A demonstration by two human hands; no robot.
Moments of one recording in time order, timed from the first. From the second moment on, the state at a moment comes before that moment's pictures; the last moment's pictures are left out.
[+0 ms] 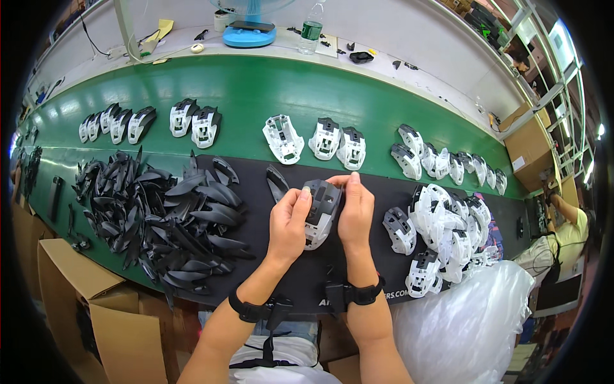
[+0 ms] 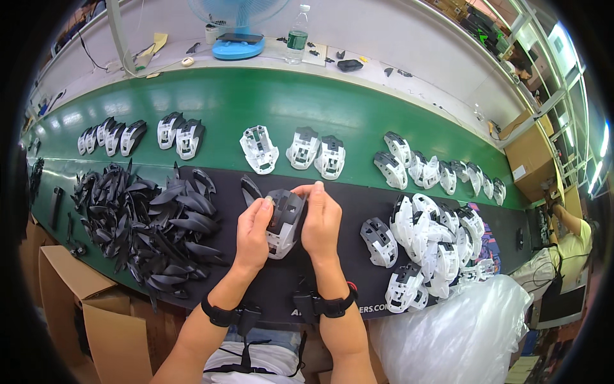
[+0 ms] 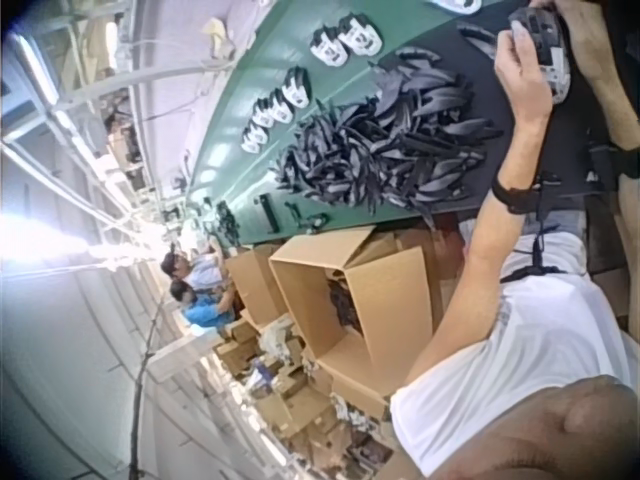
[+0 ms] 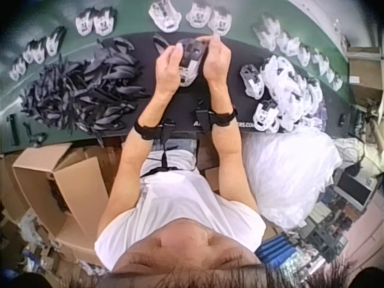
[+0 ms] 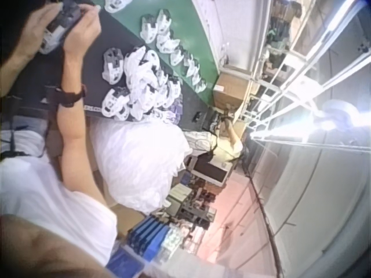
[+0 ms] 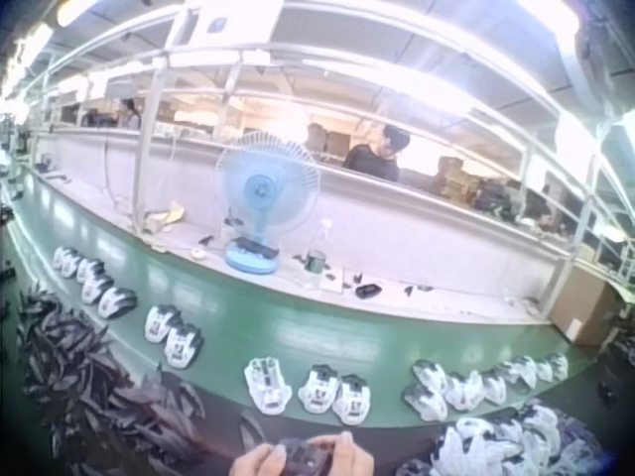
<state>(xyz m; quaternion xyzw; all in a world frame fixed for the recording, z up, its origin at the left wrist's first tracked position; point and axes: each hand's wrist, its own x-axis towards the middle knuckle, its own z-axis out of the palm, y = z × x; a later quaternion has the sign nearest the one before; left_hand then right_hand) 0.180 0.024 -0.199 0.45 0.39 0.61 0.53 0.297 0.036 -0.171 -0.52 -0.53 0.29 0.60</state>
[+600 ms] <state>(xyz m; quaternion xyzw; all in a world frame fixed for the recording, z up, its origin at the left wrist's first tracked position) 0.178 0.021 -0.182 0.54 0.41 0.60 0.42 0.283 0.035 -0.182 -0.47 -0.22 0.60 0.61</state>
